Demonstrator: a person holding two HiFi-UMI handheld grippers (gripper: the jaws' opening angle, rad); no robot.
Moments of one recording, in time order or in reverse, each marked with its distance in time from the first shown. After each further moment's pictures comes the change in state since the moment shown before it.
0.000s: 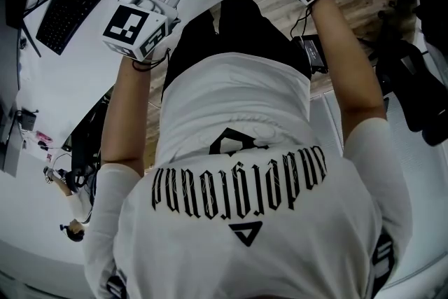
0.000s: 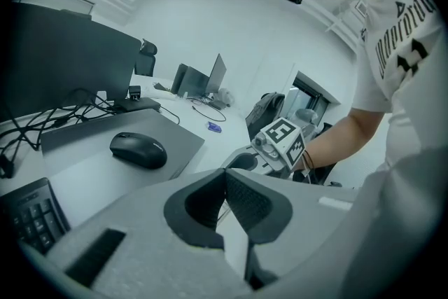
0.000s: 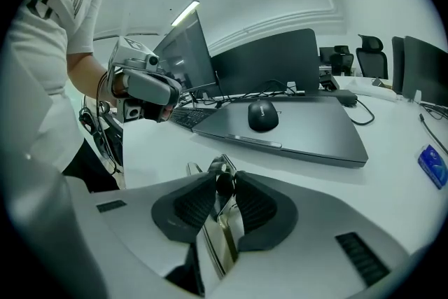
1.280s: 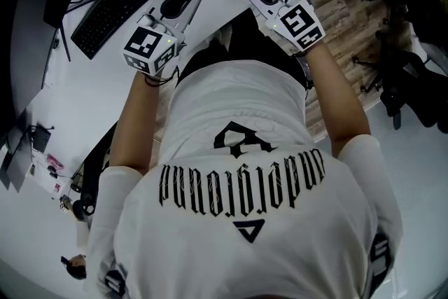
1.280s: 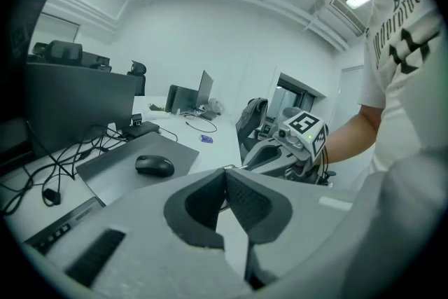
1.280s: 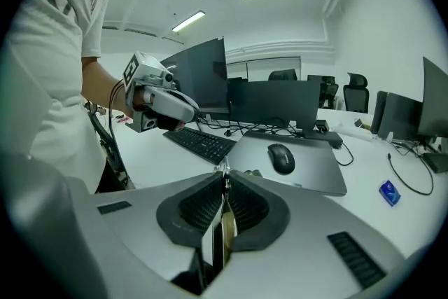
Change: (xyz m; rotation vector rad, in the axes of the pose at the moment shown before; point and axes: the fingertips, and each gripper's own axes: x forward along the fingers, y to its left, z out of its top) left arm -0.105 -0.044 0.017 0.146 -0.043 -0.033; right arm -0.065 0.115 0.068 -0.052 -0.114 -0.182
